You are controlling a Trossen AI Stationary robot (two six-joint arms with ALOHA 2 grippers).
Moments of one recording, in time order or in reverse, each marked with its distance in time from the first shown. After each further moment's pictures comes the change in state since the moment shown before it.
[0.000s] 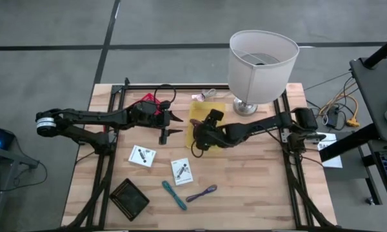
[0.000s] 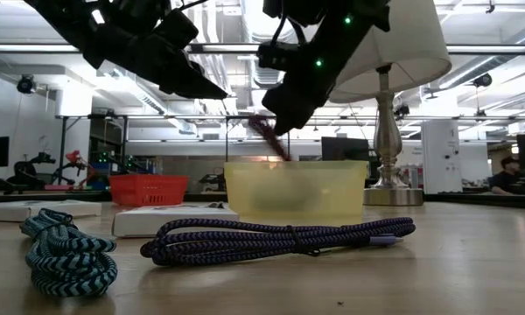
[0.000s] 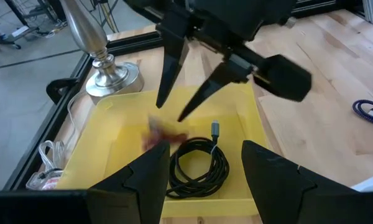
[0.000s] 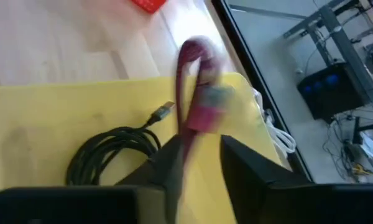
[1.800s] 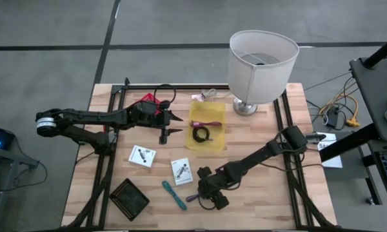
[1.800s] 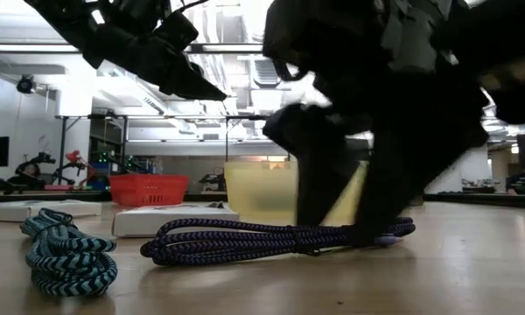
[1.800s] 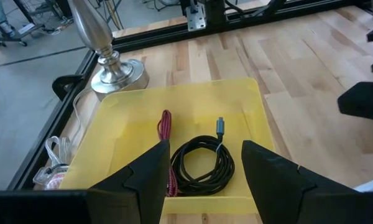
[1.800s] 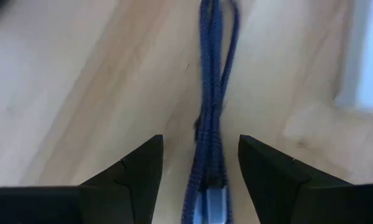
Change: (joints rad) left arm 0.000 0.000 0.000 -0.004 -0.023 0.000; right arm 0.346 0.220 0.024 0.110 -0.836 -0.130
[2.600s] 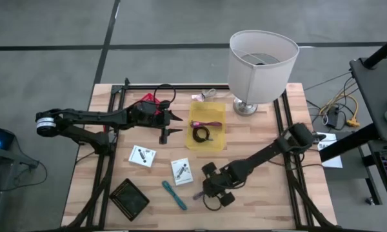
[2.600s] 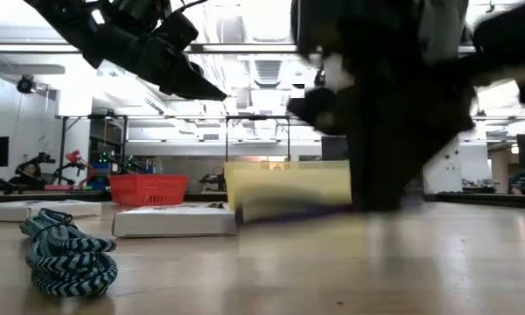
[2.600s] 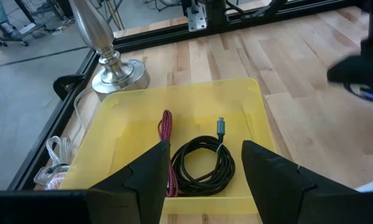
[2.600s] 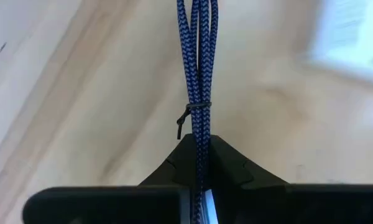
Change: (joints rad) left arm 0.000 0.000 0.000 0.001 -0.003 -0.003; right arm 0.016 -0.089 -0.005 -0.176 0.115 -0.054
